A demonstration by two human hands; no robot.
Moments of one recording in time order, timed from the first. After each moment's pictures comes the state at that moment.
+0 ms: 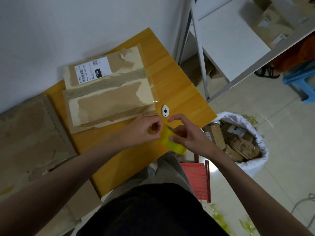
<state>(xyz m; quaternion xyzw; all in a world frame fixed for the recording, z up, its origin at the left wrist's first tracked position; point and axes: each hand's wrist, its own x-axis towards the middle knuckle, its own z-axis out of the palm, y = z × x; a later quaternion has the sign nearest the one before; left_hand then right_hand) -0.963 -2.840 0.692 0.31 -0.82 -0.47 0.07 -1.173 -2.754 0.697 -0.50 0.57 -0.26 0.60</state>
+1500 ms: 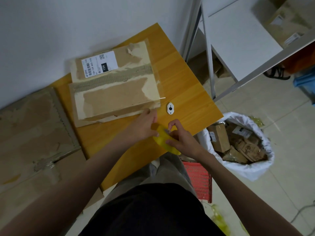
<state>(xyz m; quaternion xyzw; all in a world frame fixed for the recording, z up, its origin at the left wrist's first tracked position) -0.964 -2.841 0.664 0.50 -0.76 -0.41 -0.10 -1.146 -2.745 0.625 -0.56 0.57 -0.23 0.56</state>
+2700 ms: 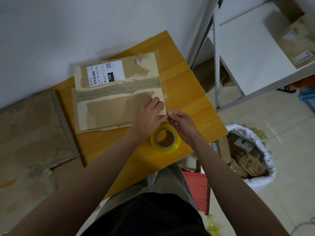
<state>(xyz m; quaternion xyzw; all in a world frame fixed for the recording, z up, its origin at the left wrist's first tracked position) -0.980 -2.899 0.634 0.49 -0.85 -0.11 0.14 -1.141 -2.861 0.584 -0.12 0.49 -0.46 0.73</state>
